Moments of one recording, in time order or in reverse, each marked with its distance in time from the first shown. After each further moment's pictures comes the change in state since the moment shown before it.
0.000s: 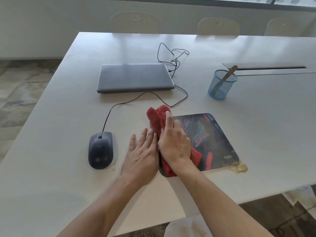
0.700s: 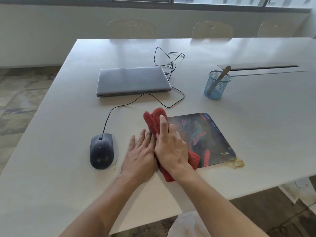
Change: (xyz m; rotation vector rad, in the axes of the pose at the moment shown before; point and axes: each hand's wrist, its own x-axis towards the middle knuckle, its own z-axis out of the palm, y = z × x) left_hand -0.002 -0.002 -0.005 -0.012 -0.040 0.022; right_hand -0.023 -0.007 -0.003 -0.029 -0.041 -0.066
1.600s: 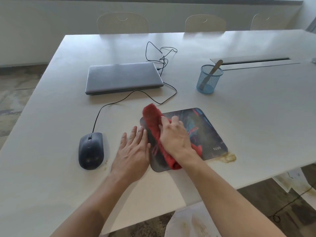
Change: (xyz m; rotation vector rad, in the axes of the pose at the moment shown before) left_hand 0.004 0.000 0.006 -0.034 0.062 -0.014; right_hand 0.025 0.039 -0.016 -0.065 -0.108 0.032
